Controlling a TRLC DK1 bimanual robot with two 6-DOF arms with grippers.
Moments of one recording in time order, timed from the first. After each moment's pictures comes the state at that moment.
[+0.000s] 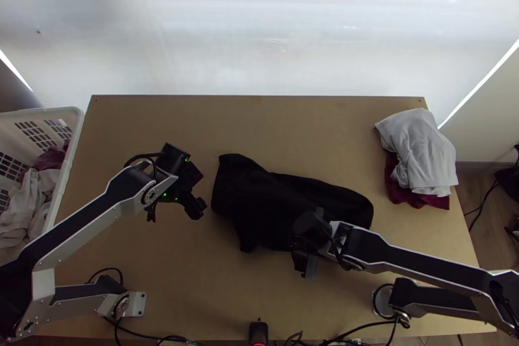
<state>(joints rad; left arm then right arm) -0.51 1.36 1.03 -0.74 0.01 0.33 1.09 1.26 0.70 -0.46 0.10 -0.37</state>
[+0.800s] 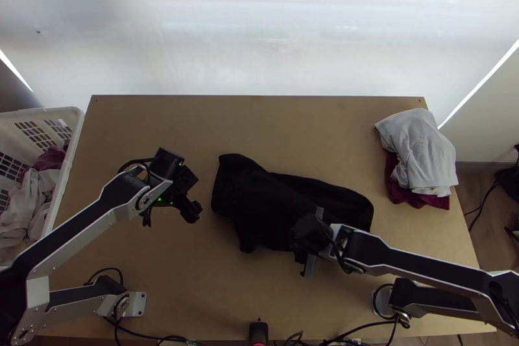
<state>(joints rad) -0.49 1.30 0.97 -0.73 0.01 0.33 1.10 1.26 0.65 -0.38 0.15 -0.38</state>
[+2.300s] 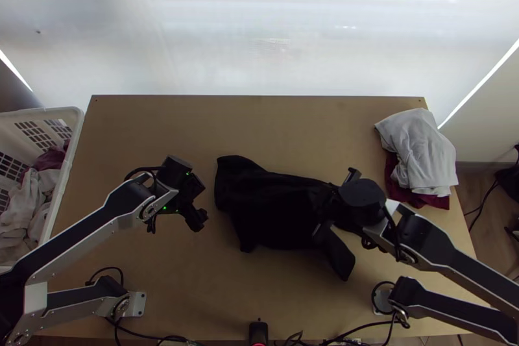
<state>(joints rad) -0.58 1.29 0.94 -0.70 0.01 0.32 0.92 1.01 0.94 -0.52 0.19 -0.32</state>
